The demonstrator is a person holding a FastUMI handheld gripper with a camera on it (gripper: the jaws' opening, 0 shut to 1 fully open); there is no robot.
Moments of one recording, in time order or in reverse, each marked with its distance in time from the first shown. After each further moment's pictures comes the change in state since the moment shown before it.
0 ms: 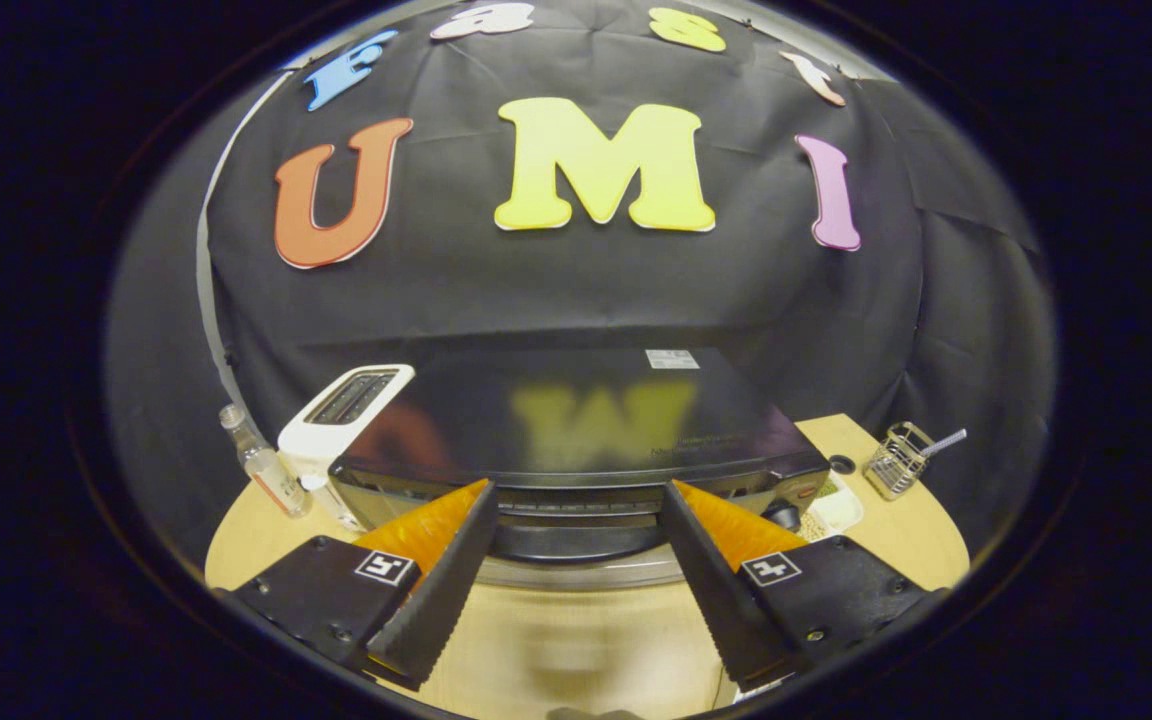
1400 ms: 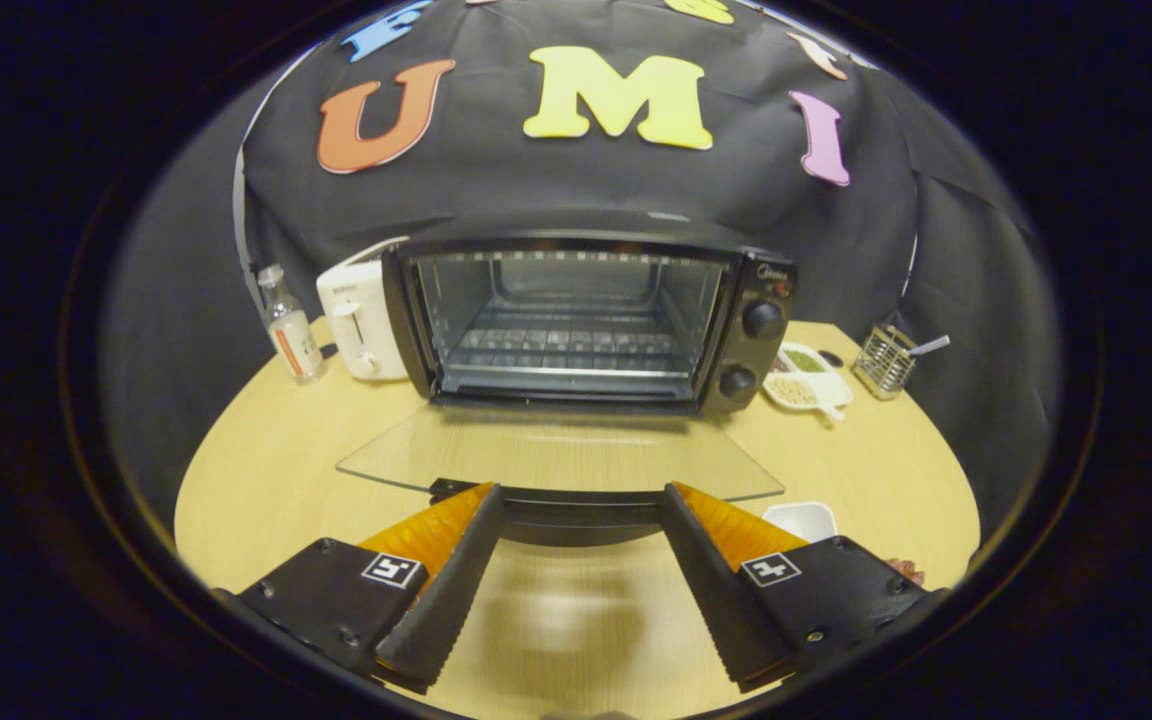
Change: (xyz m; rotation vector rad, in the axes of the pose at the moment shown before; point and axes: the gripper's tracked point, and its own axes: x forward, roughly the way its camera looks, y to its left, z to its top) arm -0.077 -0.006 -0.175 -0.050 0.255 0.002
